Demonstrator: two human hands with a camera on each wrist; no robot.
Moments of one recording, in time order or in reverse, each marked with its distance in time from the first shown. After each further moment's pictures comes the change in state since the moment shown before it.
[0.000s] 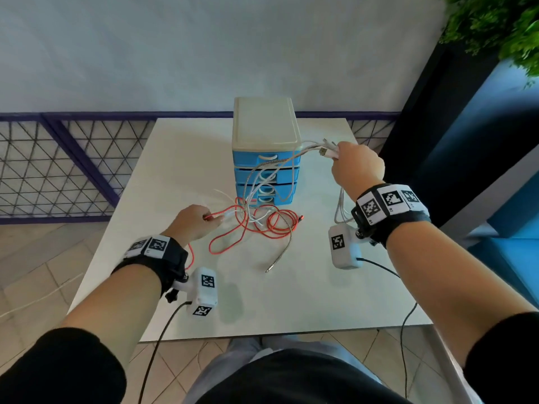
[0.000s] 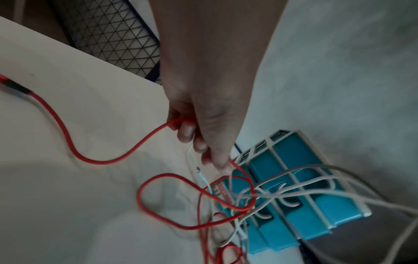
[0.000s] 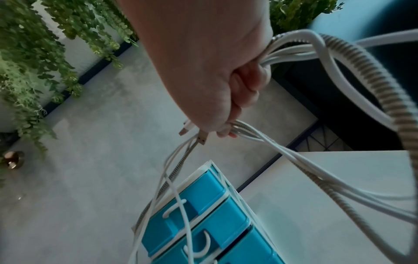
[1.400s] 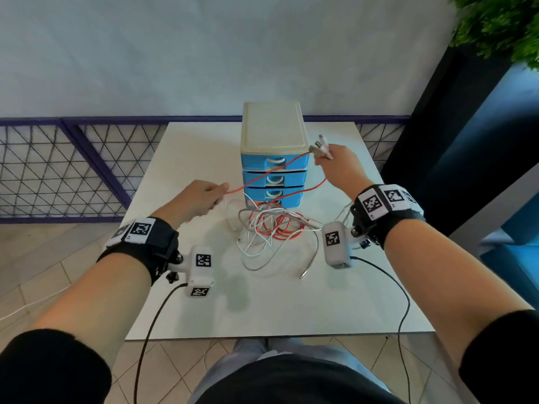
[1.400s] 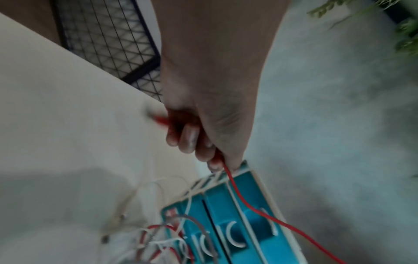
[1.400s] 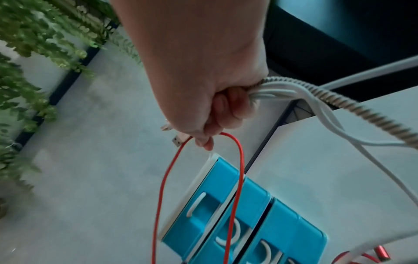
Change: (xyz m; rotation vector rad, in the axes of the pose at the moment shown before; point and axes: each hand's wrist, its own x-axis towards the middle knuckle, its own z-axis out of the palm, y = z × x) left_hand -0.001 0.031 -0.049 -0.386 -0.036 0.034; right_hand 0.014 -0.021 0.019 0.576 -0.093 -0.067
